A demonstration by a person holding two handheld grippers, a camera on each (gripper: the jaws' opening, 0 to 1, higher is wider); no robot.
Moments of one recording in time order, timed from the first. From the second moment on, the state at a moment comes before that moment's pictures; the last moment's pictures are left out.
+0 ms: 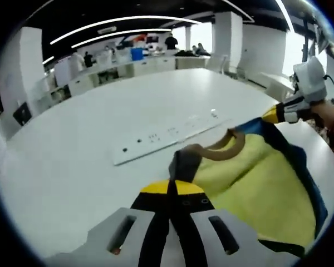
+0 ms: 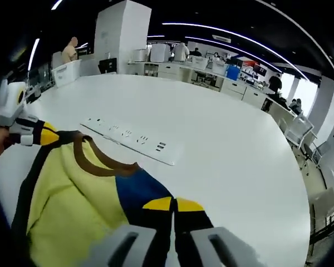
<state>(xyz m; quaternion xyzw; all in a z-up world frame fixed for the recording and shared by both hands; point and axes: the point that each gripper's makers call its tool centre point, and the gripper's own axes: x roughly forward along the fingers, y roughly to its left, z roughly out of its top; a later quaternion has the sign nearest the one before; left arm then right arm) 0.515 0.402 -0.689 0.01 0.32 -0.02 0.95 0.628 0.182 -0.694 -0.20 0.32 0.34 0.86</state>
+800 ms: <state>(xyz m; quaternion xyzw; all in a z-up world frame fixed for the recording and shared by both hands) 0.525 0.416 -0.711 0.09 0.35 0.00 0.93 0.636 0.188 -0.722 -0.21 0.35 0.33 0.85</state>
